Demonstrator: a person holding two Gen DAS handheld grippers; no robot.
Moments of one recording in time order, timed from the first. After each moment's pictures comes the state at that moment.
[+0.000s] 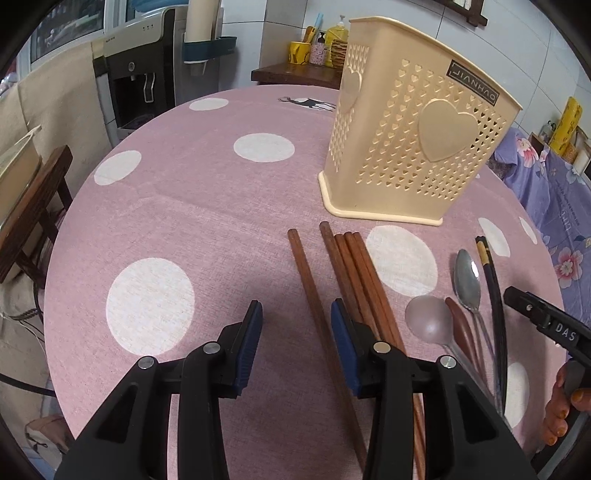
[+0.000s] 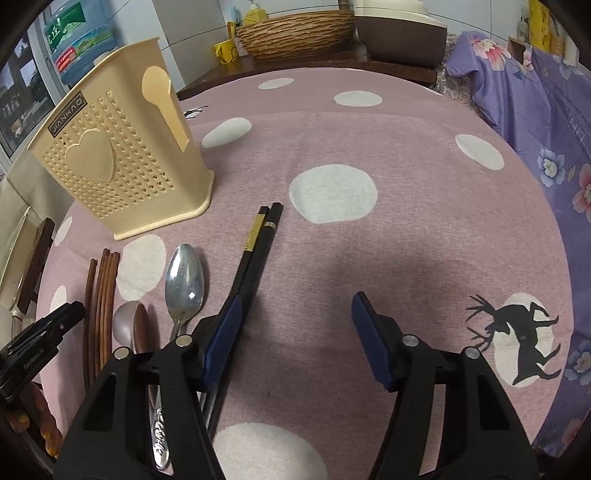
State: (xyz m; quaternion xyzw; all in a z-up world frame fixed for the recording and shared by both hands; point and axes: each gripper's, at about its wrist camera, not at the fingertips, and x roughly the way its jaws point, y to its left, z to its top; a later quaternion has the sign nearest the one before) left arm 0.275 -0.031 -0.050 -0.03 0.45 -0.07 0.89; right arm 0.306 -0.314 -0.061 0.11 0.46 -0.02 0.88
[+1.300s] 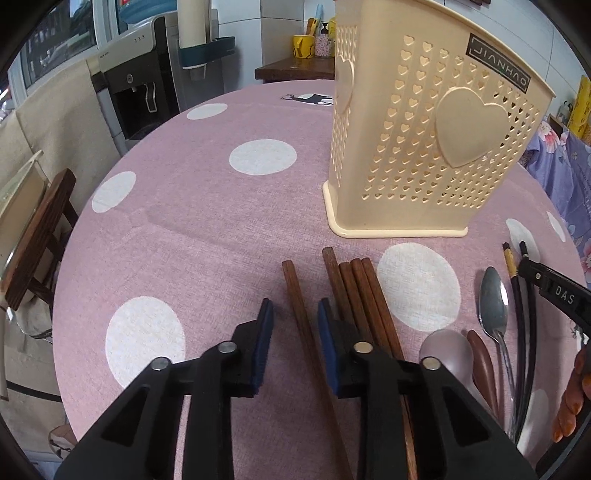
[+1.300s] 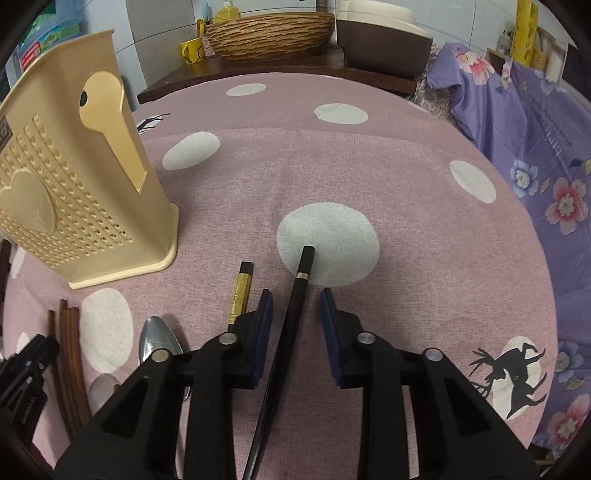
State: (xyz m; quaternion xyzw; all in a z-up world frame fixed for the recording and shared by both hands) left arm 0.307 -0.054 -0.055 0.02 0.46 -0.02 0.88; right arm 0.355 -0.305 -0.062 0.07 0.46 -0.11 0.88
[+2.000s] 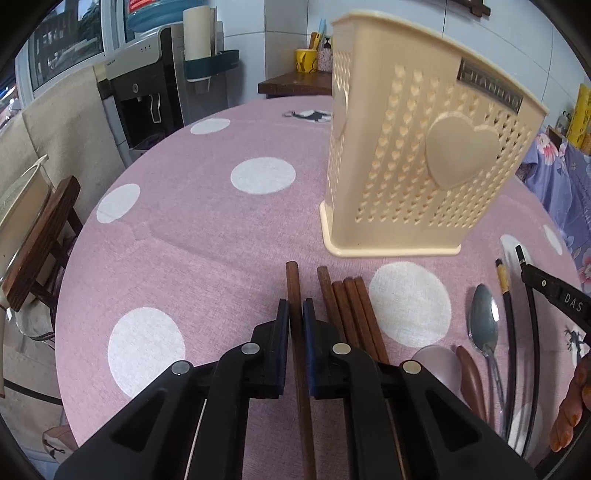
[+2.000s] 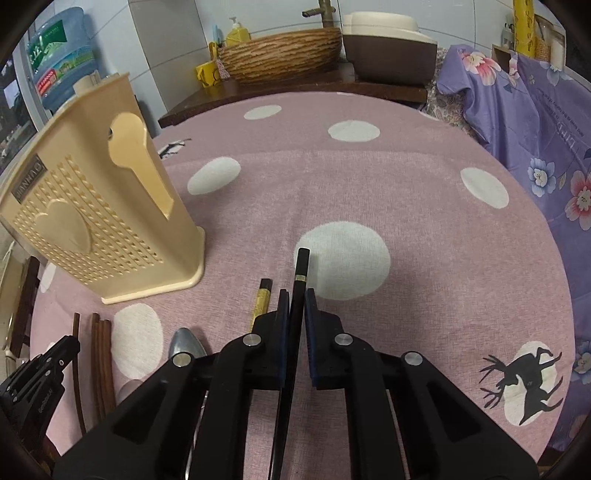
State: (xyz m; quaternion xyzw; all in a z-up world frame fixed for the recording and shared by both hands) left arm 0.302 -0.052 -0.042 0.00 0.44 -0.03 0.90; right arm 0.346 -0.315 -0.046 0.12 0.42 -0.07 0.90
